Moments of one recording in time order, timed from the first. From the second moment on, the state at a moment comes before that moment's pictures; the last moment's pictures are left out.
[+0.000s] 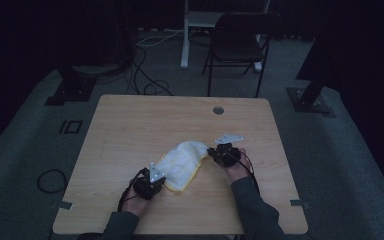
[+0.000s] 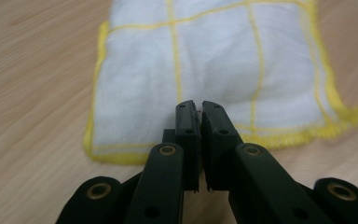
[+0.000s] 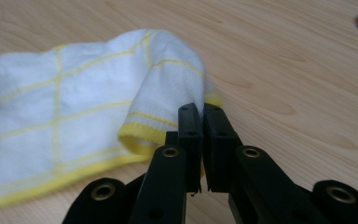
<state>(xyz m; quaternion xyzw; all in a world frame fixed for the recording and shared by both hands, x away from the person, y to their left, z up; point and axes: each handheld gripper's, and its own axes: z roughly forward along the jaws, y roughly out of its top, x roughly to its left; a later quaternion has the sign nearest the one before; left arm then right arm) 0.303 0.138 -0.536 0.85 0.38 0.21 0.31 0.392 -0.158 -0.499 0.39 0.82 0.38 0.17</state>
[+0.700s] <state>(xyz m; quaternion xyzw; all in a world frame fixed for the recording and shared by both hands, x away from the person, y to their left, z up) 0.307 0.081 -0.519 0.86 0.30 0.19 0.36 0.397 -0.170 -0.501 0.41 0.81 0.38 0.17</state>
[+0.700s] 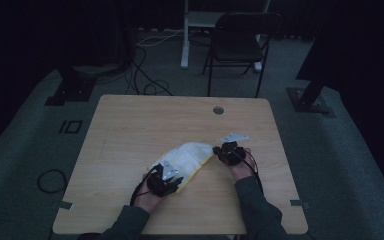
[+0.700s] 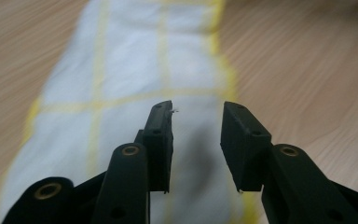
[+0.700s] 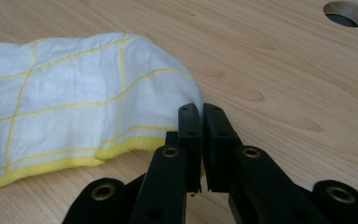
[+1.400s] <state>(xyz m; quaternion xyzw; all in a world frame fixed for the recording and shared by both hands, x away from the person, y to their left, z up) 0.325 0.046 -0.518 0.88 0.27 0.23 0.32 0.396 -0.173 -0.505 0.42 0.81 0.39 0.16</state>
